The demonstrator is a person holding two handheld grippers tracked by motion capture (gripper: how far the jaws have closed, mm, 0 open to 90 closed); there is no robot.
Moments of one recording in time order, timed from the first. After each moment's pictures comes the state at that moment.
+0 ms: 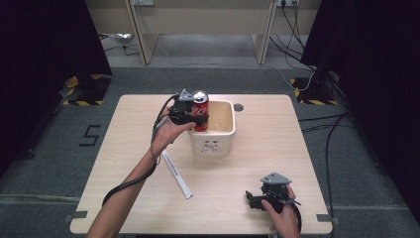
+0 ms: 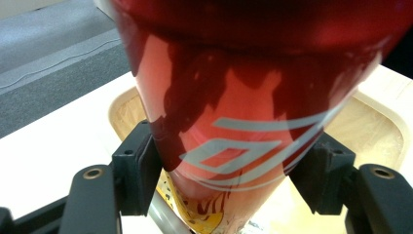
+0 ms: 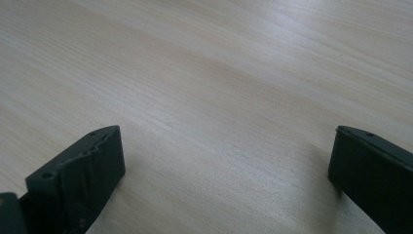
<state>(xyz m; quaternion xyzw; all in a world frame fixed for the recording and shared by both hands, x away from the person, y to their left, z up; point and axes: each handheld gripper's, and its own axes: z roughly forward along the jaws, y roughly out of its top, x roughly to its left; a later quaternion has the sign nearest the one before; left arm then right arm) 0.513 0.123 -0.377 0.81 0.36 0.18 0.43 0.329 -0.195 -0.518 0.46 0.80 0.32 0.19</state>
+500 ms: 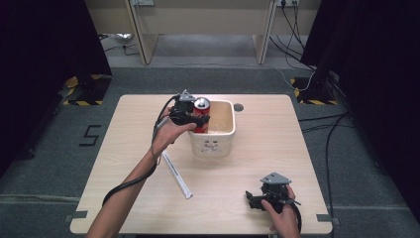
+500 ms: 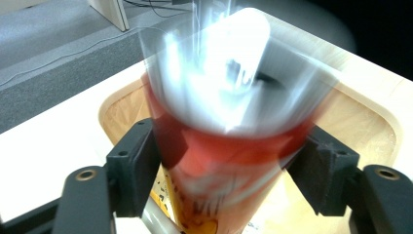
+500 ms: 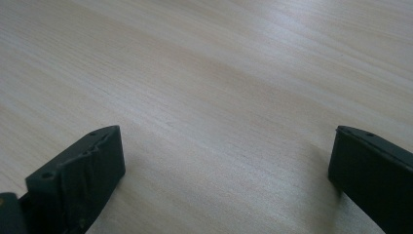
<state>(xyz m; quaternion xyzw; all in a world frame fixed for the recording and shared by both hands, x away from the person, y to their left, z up) 0.513 0.121 -0.377 0.81 0.36 0.17 0.43 0.329 -0.195 -0.518 0.46 0.80 0.32 0.19</state>
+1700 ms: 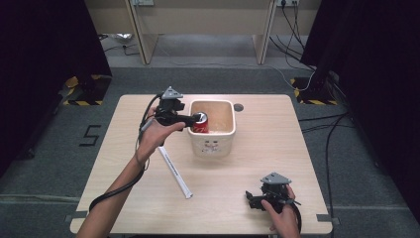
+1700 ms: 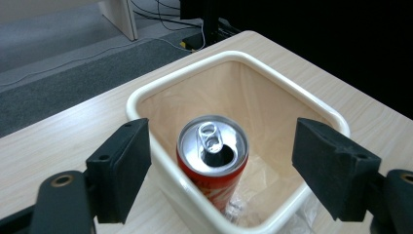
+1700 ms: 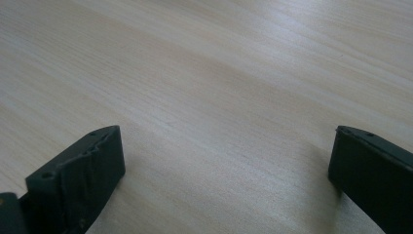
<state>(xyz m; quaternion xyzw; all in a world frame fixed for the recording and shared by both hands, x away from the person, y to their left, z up) 0.476 0.157 -0.341 0.78 0.39 0.17 0.45 0.329 -0.195 -0.518 0.46 0.80 0.32 0.19</state>
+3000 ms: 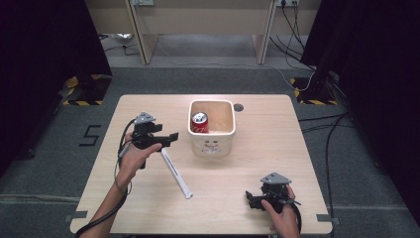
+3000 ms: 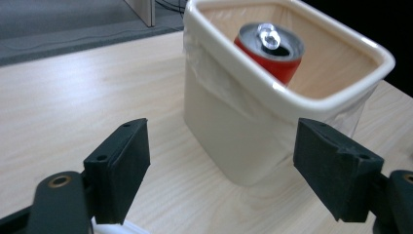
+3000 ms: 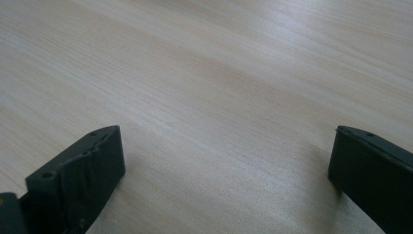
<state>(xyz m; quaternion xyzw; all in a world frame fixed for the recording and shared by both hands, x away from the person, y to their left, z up) 0.437 0.220 -0.410 0.75 0.45 0.16 0.46 0.329 -0.195 -0.518 0.46 0.80 0.32 0.19</state>
